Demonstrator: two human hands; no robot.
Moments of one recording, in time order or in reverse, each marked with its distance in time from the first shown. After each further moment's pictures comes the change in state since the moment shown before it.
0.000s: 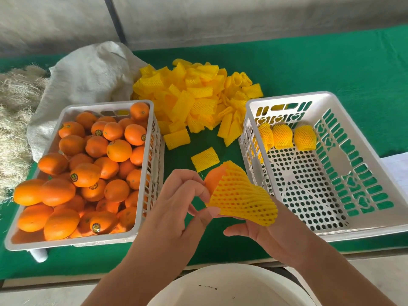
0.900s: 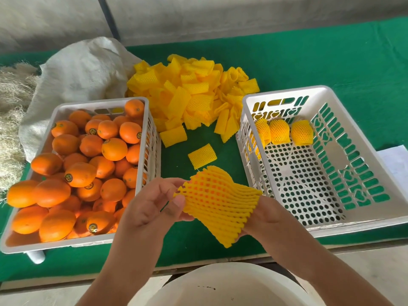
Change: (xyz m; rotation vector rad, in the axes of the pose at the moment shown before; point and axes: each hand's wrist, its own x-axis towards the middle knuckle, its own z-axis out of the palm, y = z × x) left_hand -0.010 -0.020 -0.010 -0.753 0.038 -0.288; right_hand -0.027 -0.016 0.026 -0.769 0.043 -0.063
